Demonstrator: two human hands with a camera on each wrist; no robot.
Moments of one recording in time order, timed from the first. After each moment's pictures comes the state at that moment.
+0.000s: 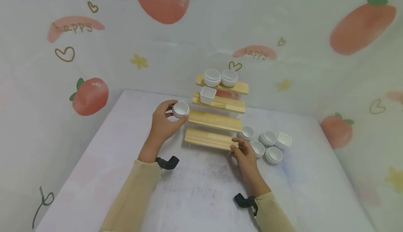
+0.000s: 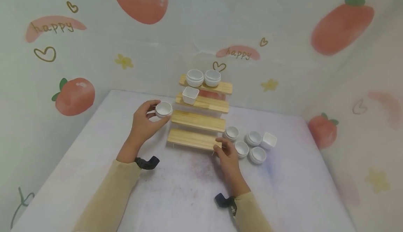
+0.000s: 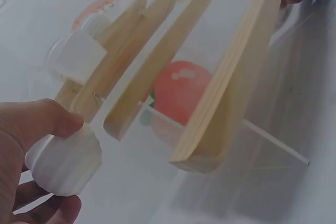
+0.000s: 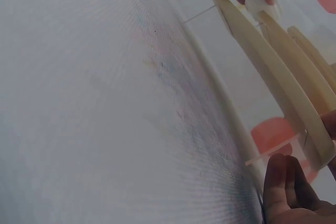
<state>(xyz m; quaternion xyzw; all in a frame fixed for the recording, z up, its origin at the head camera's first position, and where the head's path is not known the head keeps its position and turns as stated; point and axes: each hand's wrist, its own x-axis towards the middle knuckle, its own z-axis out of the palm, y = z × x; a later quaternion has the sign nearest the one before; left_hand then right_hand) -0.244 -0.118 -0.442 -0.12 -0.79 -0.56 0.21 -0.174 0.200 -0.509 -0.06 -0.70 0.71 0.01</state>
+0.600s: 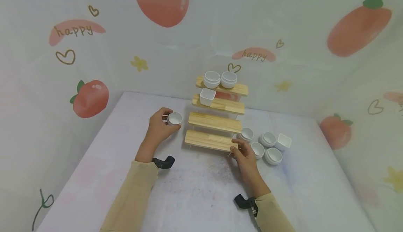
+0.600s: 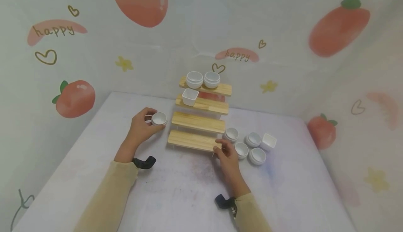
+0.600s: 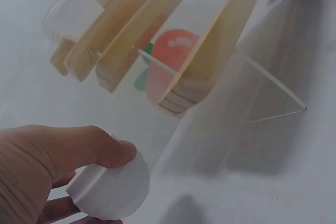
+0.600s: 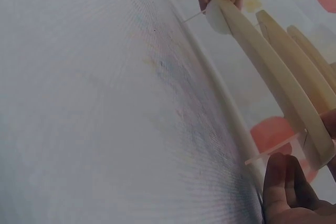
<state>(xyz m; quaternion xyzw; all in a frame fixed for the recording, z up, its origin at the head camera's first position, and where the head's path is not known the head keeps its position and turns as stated) -0.247 -0.137 -0.457 -0.05 -0.83 -0.54 0.10 -0.174 0.200 -0.509 -0.05 -0.70 0.71 0.02</state>
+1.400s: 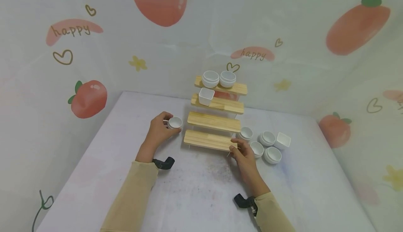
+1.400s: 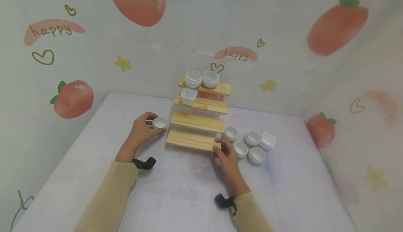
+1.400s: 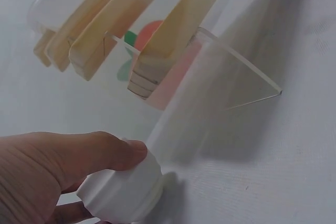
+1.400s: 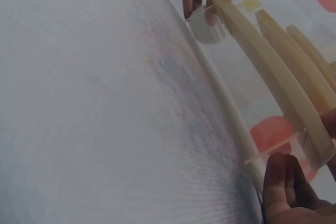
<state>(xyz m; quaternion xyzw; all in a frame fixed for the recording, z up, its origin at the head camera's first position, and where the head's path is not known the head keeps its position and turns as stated) -0.250 -0.137 -0.471 -0.04 -0.86 -0.51 0.03 -0.175 0.201 -0.510 -0.05 -0.70 0.71 0.02</state>
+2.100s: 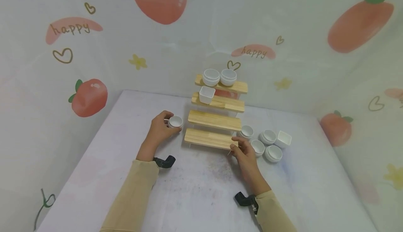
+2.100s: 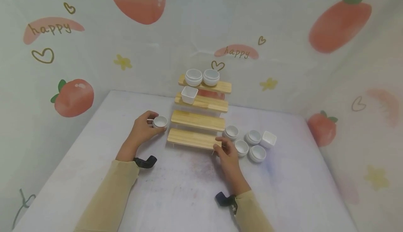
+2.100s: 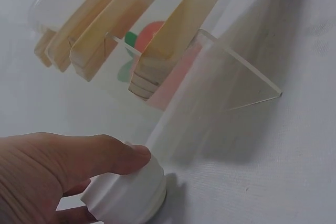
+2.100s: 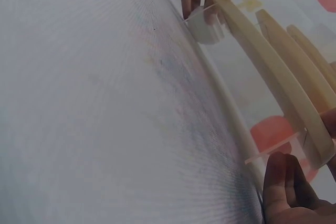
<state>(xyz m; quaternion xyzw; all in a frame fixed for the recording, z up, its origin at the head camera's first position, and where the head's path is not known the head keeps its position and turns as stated) -0.248 -0.138 -0.472 -0.04 -0.86 -0.51 0.02 -0.174 0.199 -0.509 -0.06 -0.69 0.72 0.02</state>
